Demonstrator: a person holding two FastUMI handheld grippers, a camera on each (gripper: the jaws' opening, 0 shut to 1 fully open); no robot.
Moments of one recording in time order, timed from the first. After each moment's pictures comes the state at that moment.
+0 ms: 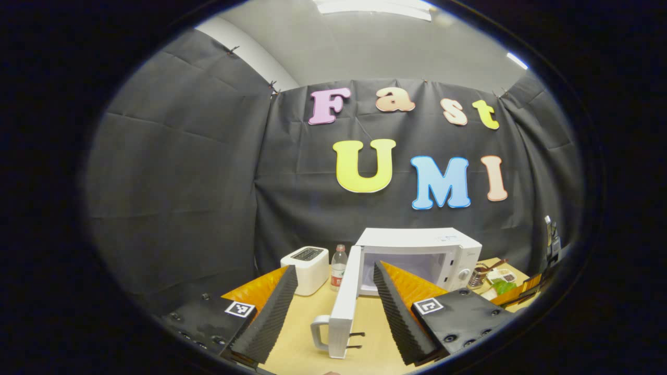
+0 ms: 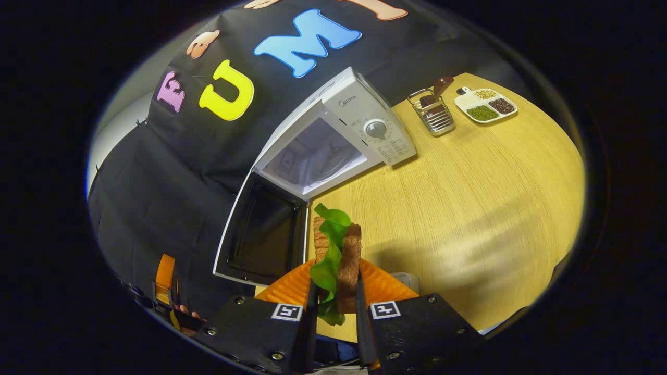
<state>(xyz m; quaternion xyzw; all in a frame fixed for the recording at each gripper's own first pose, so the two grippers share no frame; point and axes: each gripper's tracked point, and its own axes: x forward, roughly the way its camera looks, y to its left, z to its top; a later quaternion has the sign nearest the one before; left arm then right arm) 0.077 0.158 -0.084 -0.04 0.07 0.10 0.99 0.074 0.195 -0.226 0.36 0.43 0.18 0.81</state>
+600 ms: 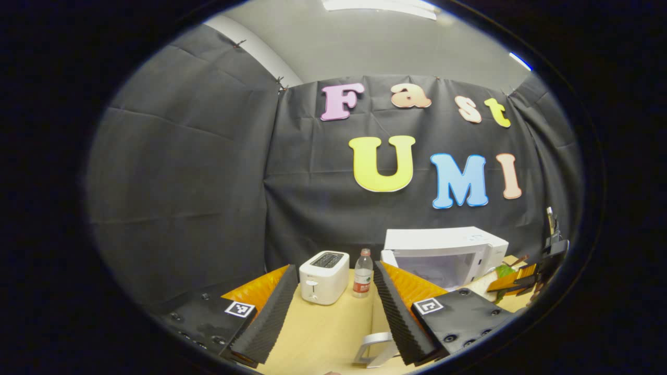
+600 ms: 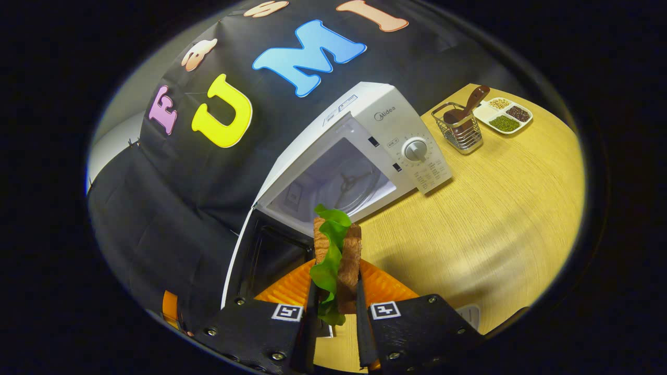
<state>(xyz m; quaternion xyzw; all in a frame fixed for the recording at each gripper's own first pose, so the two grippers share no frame) 0.115 0.246 -0.105 -0.04 0.08 0.11 0.99 0.166 0.270 -0.223 0.39 0.36 0.12 0.84</state>
